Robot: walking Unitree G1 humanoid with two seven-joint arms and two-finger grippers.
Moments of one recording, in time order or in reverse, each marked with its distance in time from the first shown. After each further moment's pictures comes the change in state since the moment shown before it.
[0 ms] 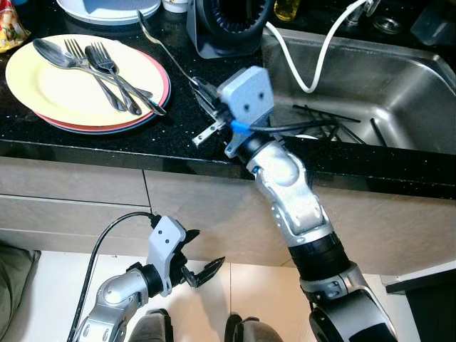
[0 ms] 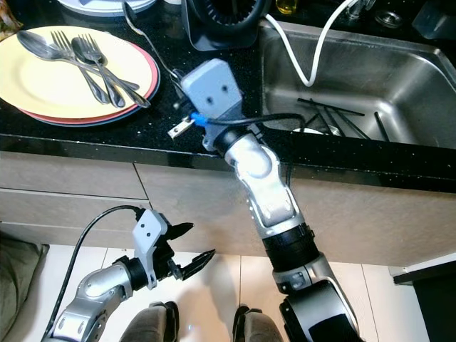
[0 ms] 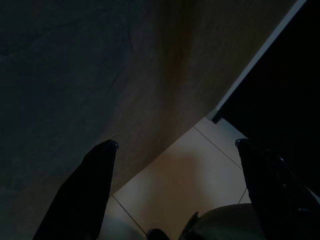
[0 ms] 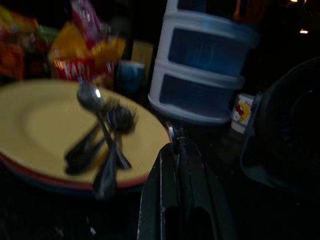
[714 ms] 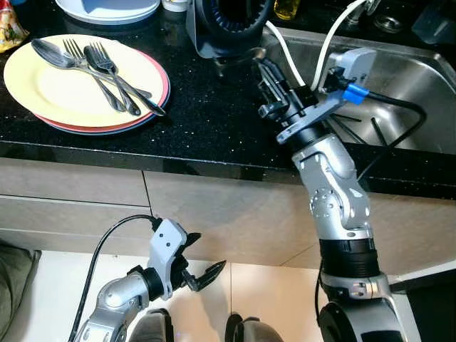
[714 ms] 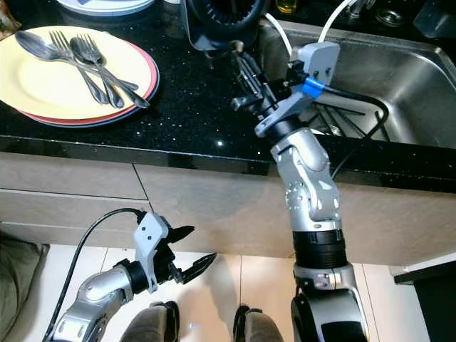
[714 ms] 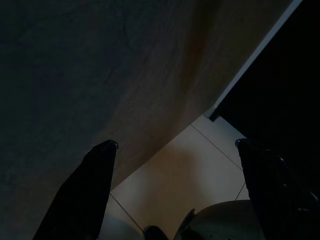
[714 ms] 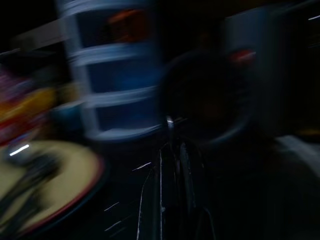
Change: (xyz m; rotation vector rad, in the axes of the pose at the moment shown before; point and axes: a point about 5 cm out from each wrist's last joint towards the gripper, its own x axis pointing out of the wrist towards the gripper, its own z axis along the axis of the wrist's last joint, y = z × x) left arm -0.001 -0.004 -0.003 -0.009 0.006 -0.008; right arm -0.036 -0.083 0.013 0.199 -0.076 -0.335
